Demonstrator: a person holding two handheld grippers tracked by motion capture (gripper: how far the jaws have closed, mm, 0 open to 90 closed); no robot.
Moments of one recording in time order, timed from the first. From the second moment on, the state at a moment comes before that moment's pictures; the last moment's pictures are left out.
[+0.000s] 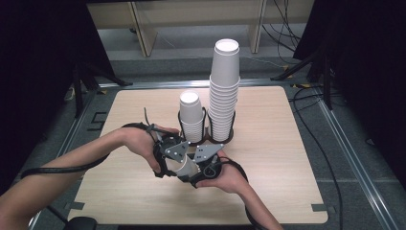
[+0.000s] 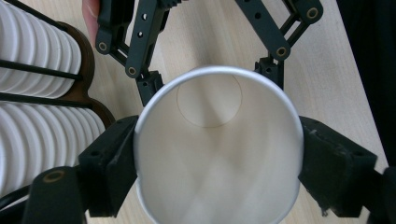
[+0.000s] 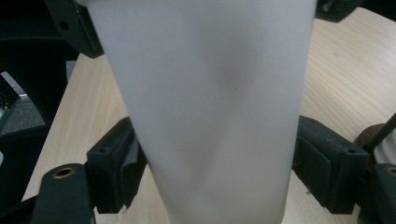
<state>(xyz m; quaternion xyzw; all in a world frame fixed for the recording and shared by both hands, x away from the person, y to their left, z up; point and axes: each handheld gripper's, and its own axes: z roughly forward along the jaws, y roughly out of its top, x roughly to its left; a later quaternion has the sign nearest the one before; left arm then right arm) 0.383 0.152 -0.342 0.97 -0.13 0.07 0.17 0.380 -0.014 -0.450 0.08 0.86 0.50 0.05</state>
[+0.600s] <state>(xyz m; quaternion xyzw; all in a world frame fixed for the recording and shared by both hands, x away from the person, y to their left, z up) 0.377 0.177 -0.333 0.95 -0.11 0.13 0.27 0.374 -0.031 -0.457 0.11 0.85 0.52 0.07</state>
